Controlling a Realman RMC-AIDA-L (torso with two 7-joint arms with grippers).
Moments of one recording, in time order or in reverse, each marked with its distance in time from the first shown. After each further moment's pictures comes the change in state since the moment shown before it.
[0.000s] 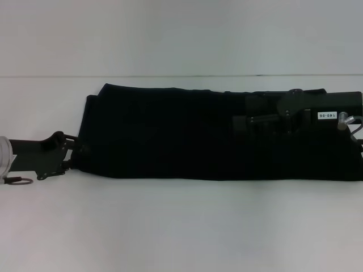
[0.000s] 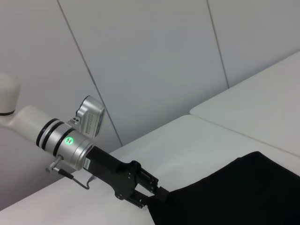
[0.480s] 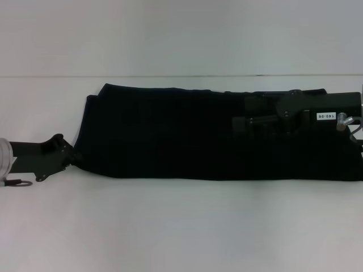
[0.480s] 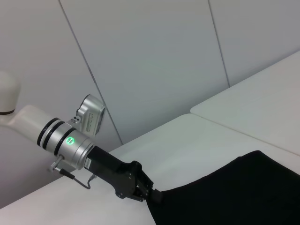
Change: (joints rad) left arm 0.002 -0.003 0.005 -0.005 0.007 -0.023 0.021; right arm 0.000 0.001 -0.008 0.000 0.001 0.004 -0.002
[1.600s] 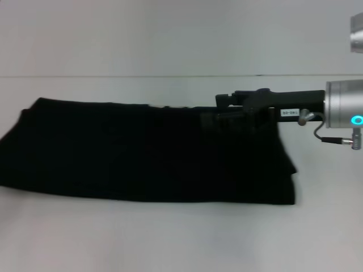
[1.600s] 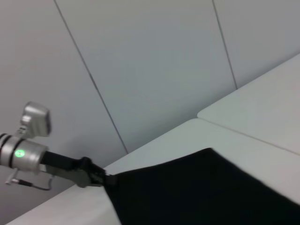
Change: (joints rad) left arm 0.235 0.028 -0.262 0.248 -0.075 0.209 0.384; right arm 0.051 0.069 -0.026 0.008 0.010 0.090 0.047
